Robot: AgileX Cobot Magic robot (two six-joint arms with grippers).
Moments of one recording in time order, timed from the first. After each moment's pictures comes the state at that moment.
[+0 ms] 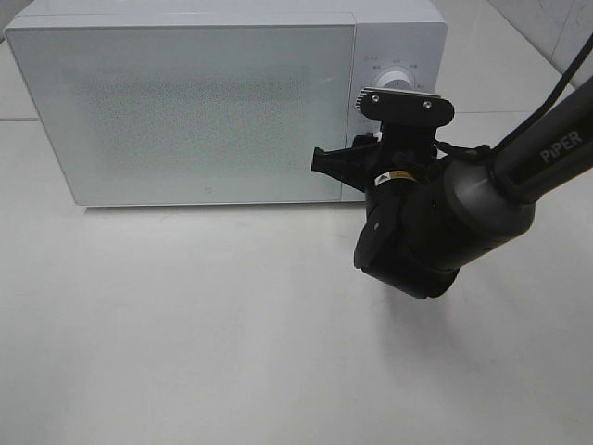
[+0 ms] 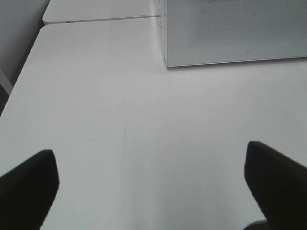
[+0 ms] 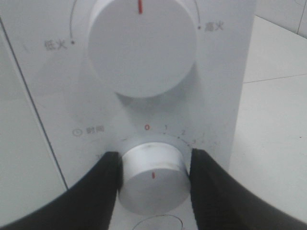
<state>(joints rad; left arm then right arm) 0.05 0.00 -0.52 -0.09 1.08 0.13 0.70 2.09 -0.89 1.01 -1.18 -0.34</state>
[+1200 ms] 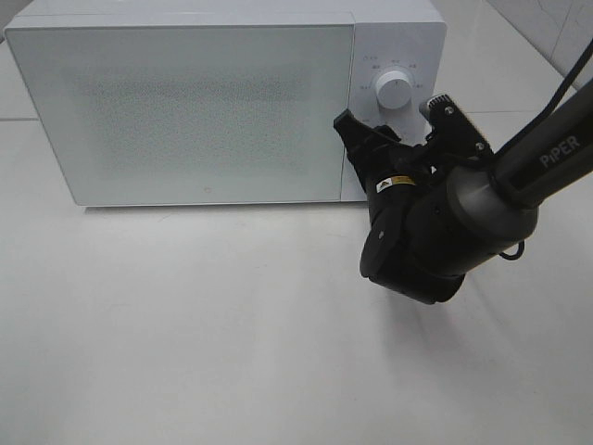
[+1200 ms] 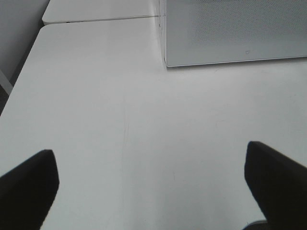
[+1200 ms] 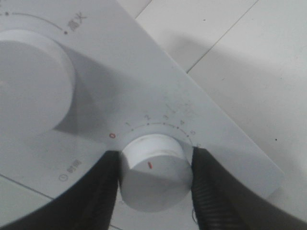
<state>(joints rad) 0.05 0.00 -0.52 -0.09 1.08 0.13 0.69 2.10 -0.88 0.94 -1.18 0.41</state>
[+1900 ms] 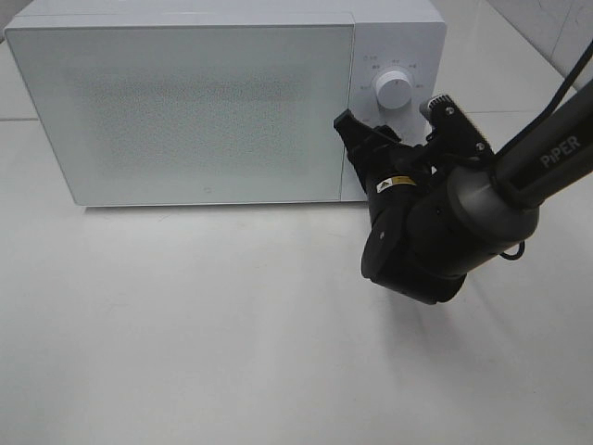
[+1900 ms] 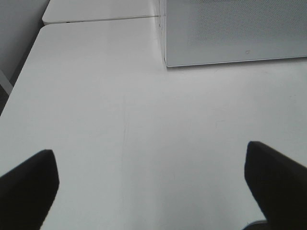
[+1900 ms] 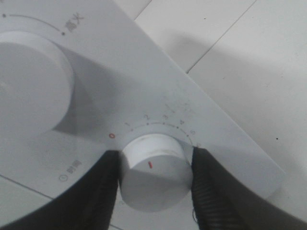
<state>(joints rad) 0.05 0.00 -0.52 -0.09 1.08 0.13 0.69 2.10 -0.88 0.94 -1.18 0.42</state>
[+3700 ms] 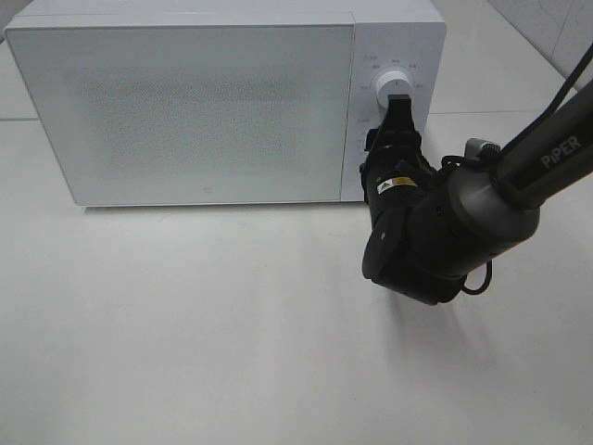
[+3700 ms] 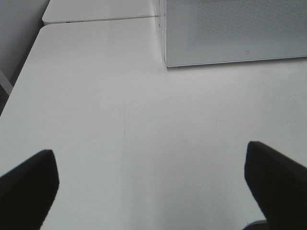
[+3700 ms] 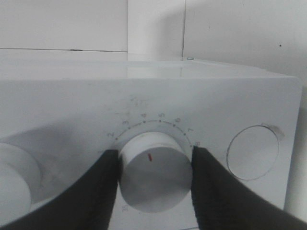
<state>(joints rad) 0.05 0.00 -0.52 -0.09 1.08 0.13 0.69 2.10 -0.87 0.94 -1.18 1.17</state>
